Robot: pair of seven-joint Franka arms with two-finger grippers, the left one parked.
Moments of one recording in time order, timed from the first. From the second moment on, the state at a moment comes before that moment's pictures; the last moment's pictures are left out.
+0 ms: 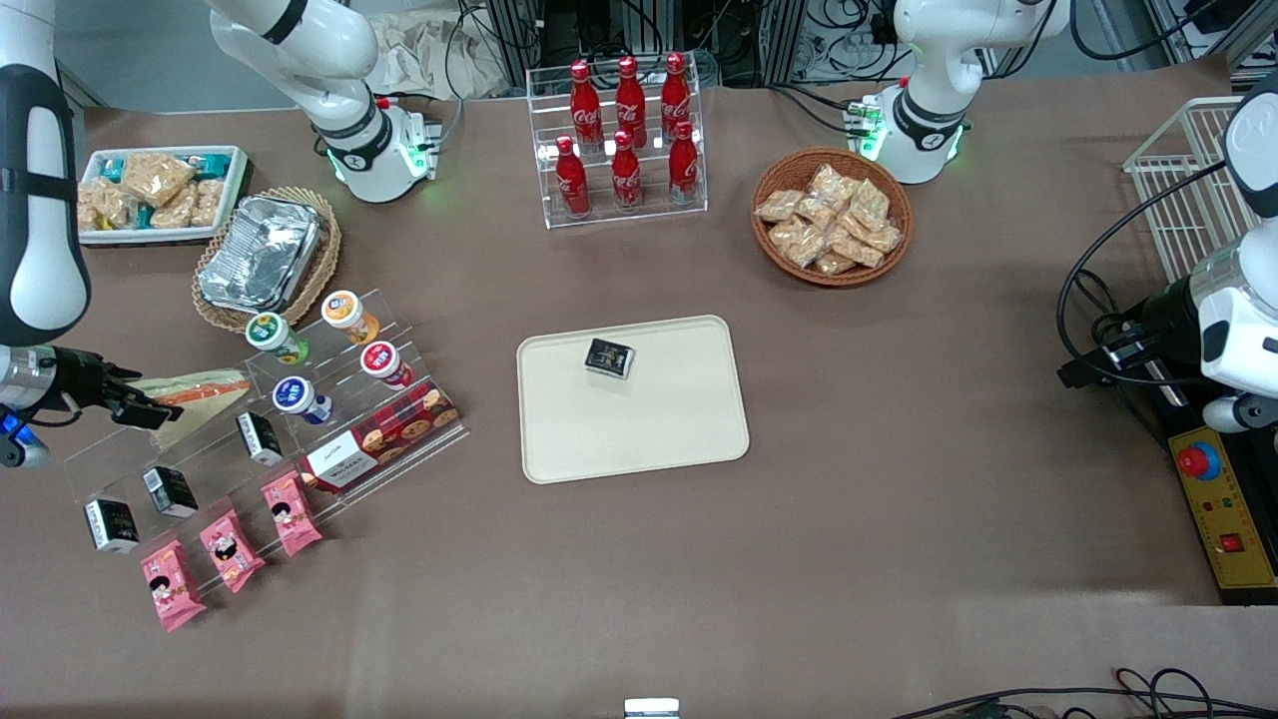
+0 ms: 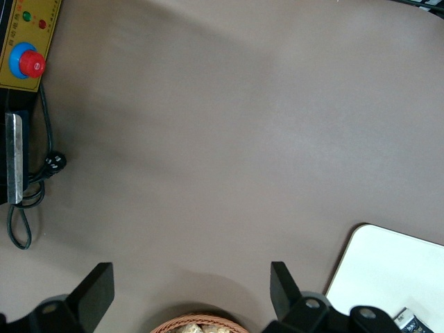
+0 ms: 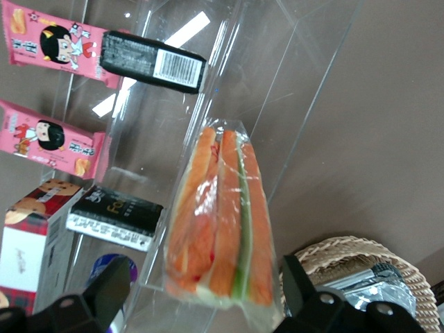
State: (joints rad) arm -0.27 0.26 -0.05 -1.82 0.06 1.90 0.32
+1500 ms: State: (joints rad) arm -0.19 0.25 -0.05 -1.52 0.02 1.64 0.23
